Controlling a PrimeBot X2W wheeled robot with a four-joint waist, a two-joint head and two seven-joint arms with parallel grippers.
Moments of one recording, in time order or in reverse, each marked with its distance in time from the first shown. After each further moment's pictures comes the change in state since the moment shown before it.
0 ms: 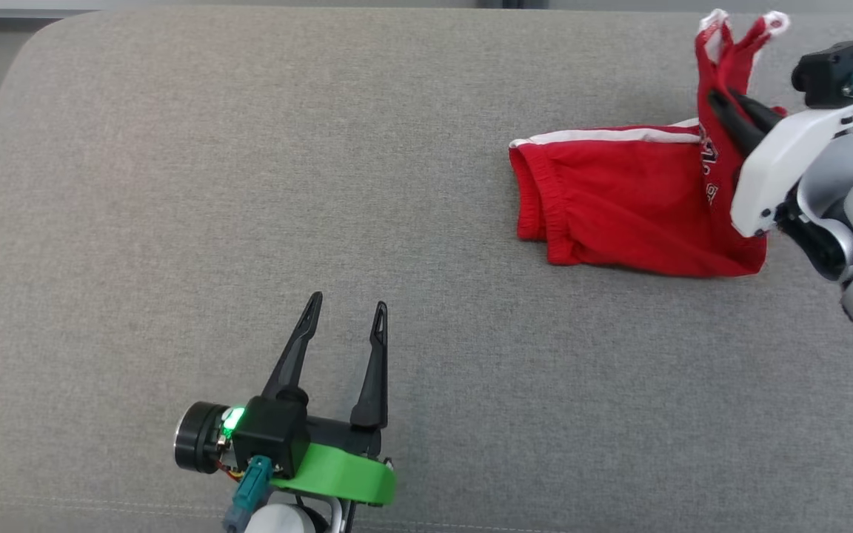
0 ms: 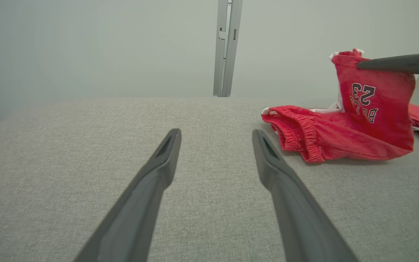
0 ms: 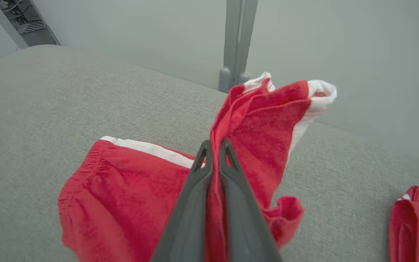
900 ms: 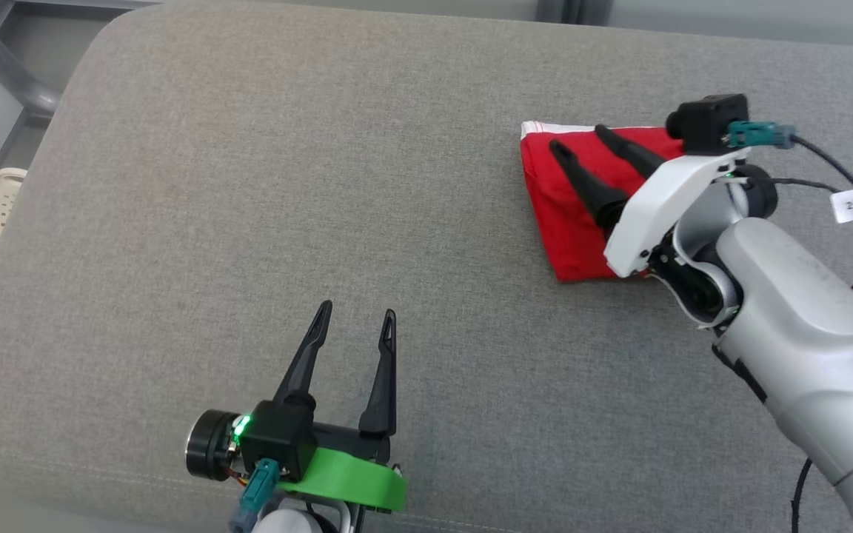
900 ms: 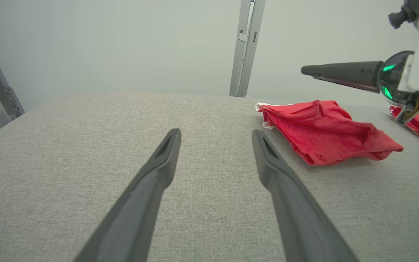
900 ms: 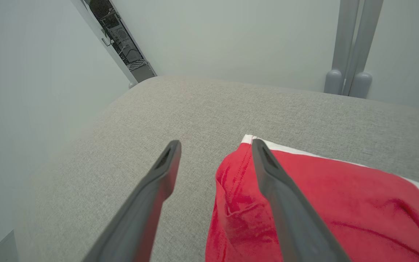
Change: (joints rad) left arm 0.004 0.000 -0.033 0.010 -0.044 0.018 0.000; right arm 0.077 0.243 -0.018 -0.032 0.101 0.000 -0.036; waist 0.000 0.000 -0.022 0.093
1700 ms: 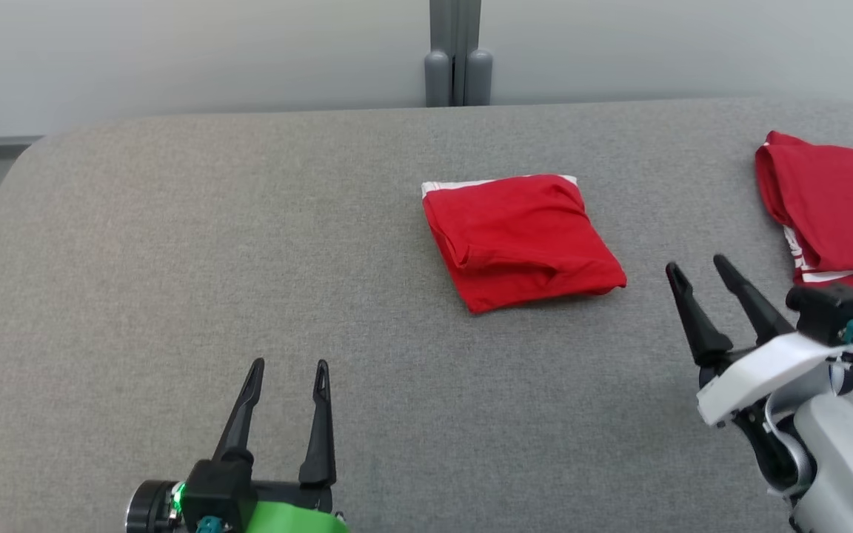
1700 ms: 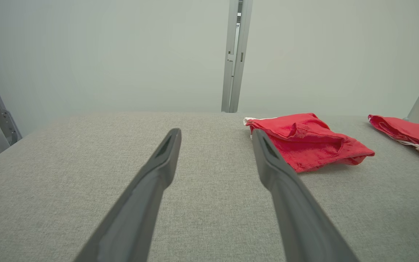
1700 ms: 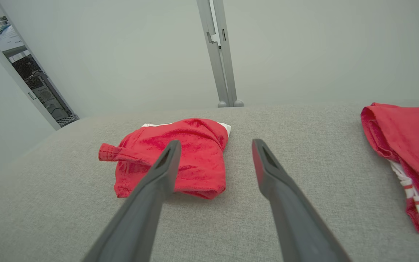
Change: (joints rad) left arm 0.160 0.001 0.155 -0.049 0.064 -0.030 0.000; right arm 0.460 -0.114 -0.220 -0.158 -0.108 0.000 -0.307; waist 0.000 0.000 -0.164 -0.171
